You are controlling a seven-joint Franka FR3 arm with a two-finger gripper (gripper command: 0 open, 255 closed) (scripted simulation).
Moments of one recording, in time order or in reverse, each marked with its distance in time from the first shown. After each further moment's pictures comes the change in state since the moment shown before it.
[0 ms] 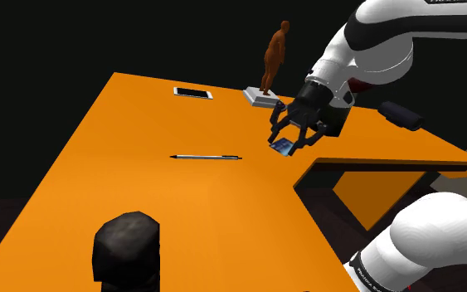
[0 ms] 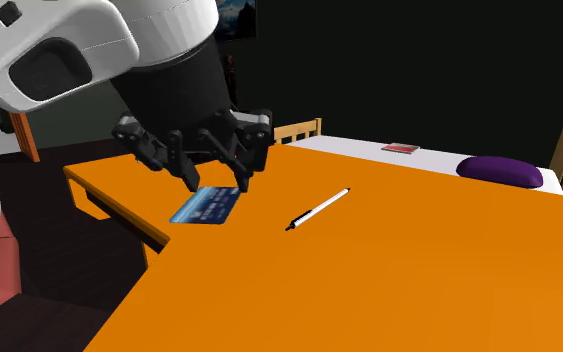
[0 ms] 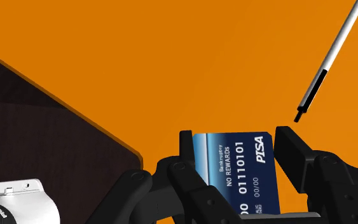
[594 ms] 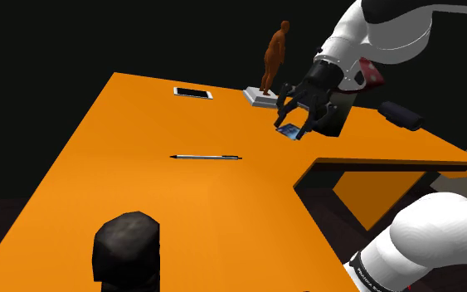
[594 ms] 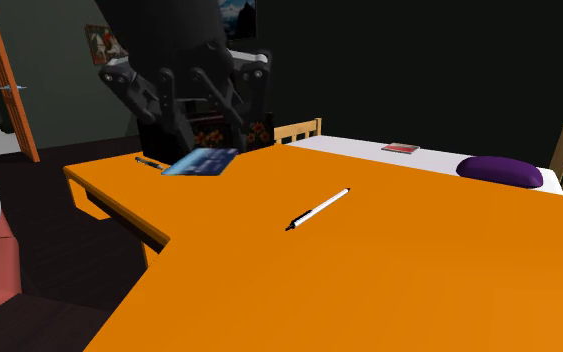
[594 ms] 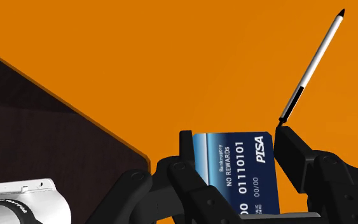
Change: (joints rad) arm -0.003 -0.007 -0.023 0.107 -0.022 -0.098 0.061
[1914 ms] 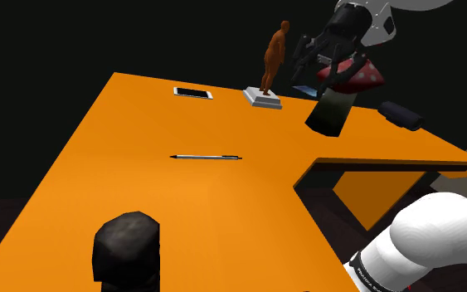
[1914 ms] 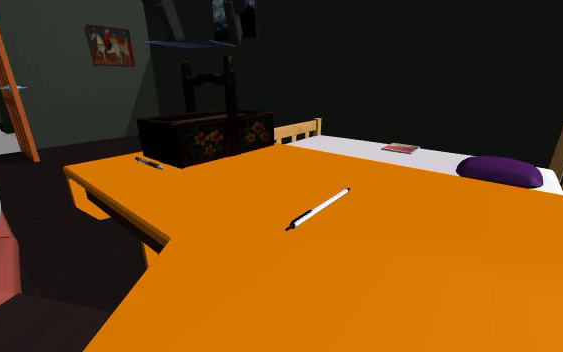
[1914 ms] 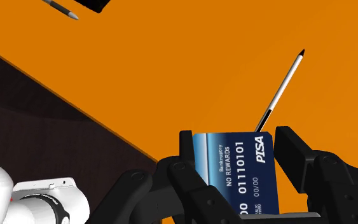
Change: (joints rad) arm 0.001 0.048 -0.043 0.285 -0.023 -0.200 0.131
